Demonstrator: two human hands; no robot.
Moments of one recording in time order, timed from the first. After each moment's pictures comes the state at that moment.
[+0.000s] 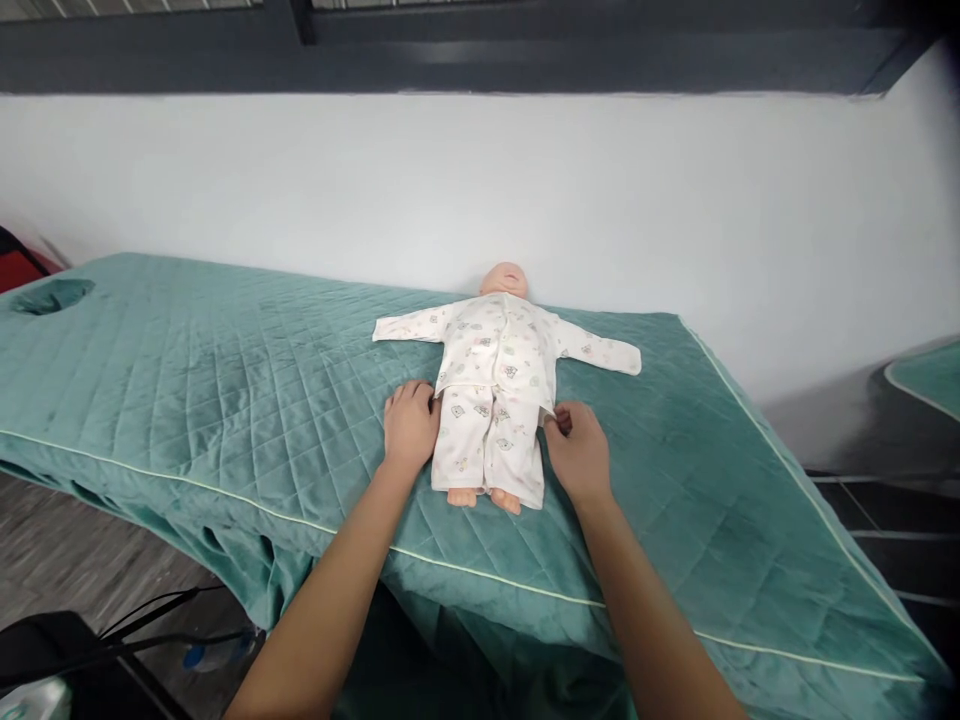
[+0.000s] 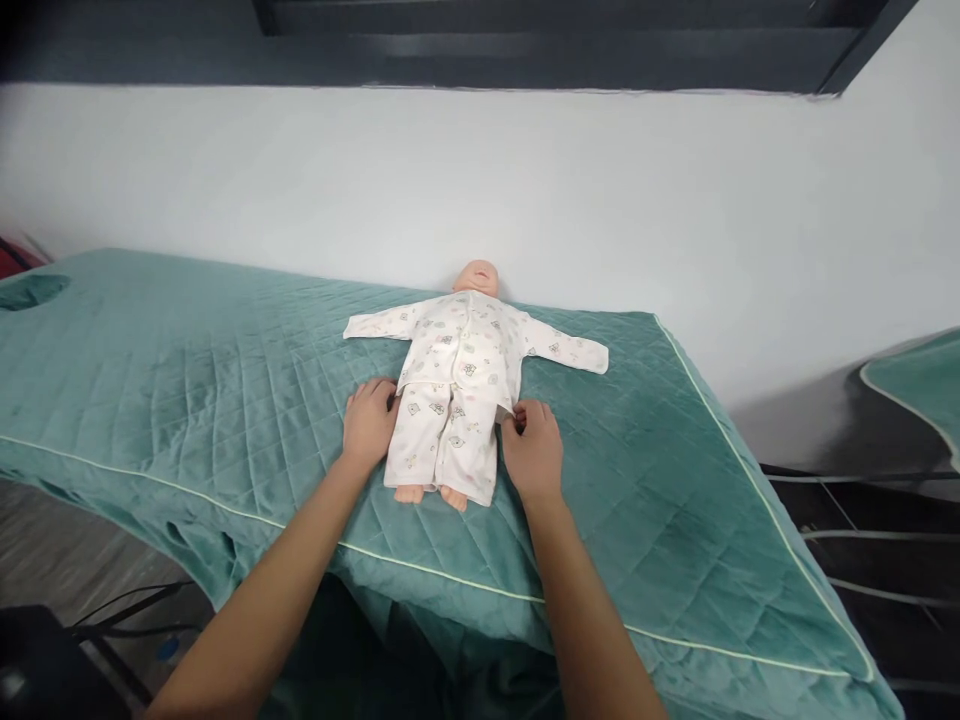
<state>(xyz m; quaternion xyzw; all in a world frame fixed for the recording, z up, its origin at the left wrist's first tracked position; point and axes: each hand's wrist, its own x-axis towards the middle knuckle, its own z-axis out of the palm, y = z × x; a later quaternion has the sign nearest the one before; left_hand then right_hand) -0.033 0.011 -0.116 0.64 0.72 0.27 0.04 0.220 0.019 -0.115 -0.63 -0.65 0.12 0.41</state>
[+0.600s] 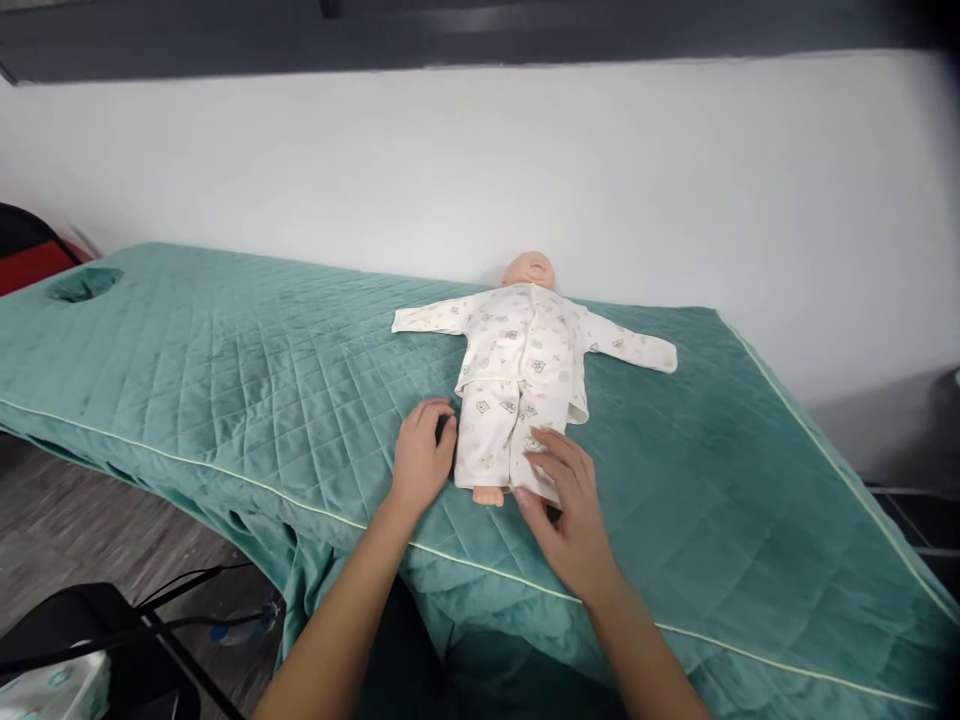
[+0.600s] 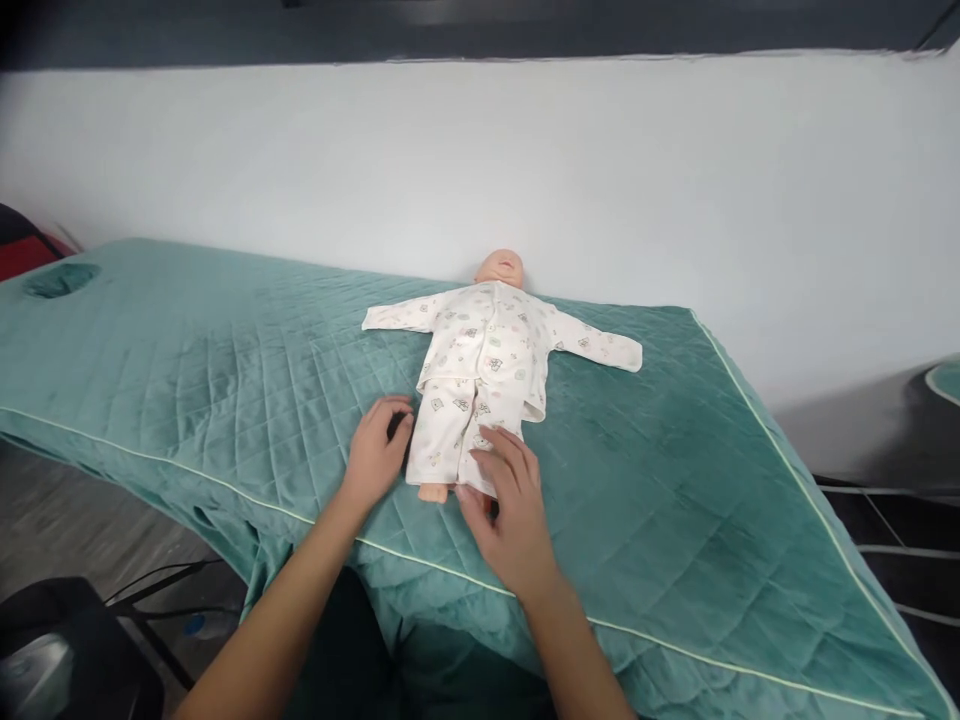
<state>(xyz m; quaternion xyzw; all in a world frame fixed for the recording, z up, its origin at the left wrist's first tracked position) -0.041 -0.040 -0.122 0.62 0.63 0.44 0.14 0.179 -0.073 -0.102 -0.40 -0.81 0.12 0.41</state>
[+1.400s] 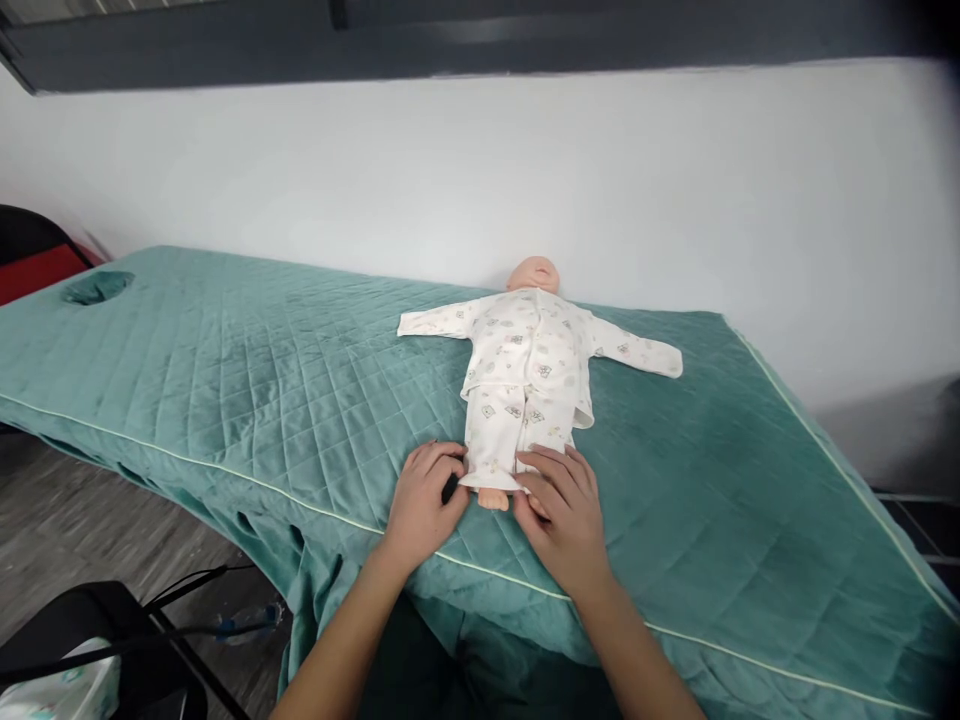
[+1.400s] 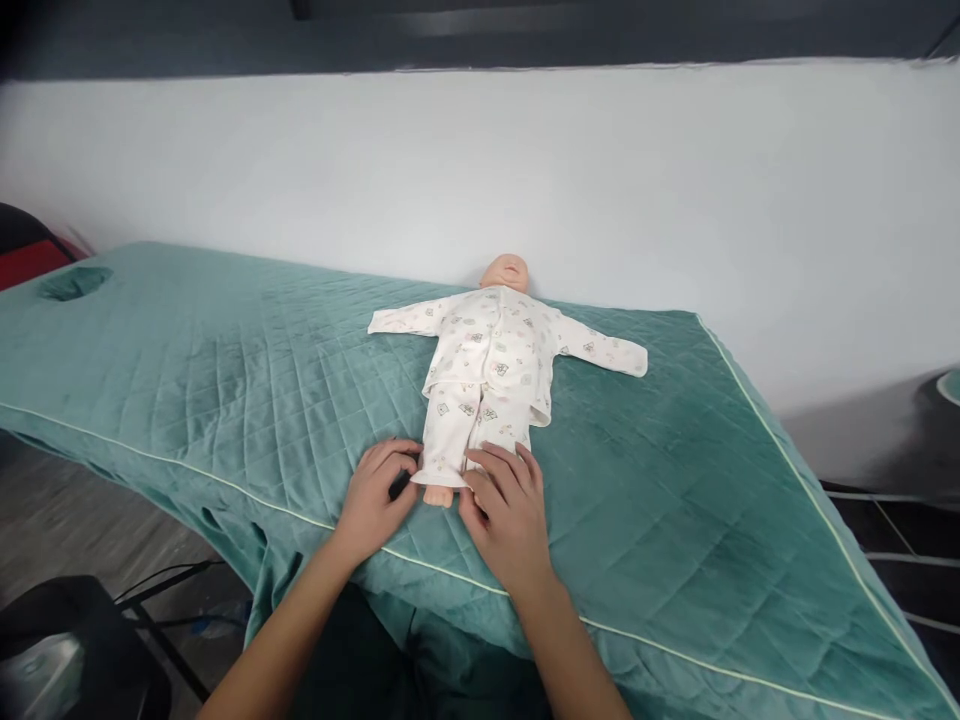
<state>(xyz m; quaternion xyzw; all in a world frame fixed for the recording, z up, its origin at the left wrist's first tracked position) -0.042 -0.092 -0.126 0.71 0.56 0.39 0.14 0.169 -0.066 -0.106 -0.37 -0.84 -0.01 0.40</state>
